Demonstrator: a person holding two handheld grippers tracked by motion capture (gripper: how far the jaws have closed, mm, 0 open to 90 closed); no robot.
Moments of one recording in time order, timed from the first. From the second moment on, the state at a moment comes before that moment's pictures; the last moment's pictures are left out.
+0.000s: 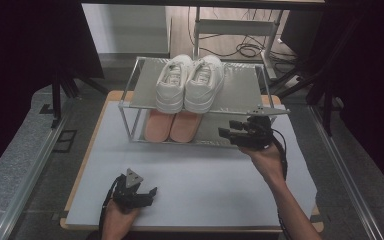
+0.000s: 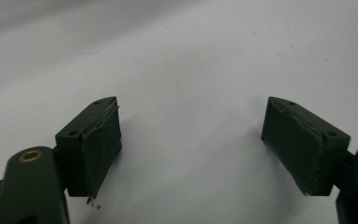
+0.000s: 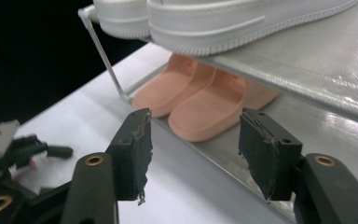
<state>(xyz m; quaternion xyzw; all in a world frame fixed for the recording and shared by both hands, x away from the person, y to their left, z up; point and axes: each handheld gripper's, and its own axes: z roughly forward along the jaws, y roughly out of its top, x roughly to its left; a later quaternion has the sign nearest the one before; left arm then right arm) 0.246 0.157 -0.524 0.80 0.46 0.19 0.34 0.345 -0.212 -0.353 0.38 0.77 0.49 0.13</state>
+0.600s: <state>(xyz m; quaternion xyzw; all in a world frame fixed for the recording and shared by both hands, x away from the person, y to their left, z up) 0.246 0.156 -0.524 0.80 0.46 0.19 0.34 0.315 -0.233 -0.367 0.36 0.80 0.45 0.17</state>
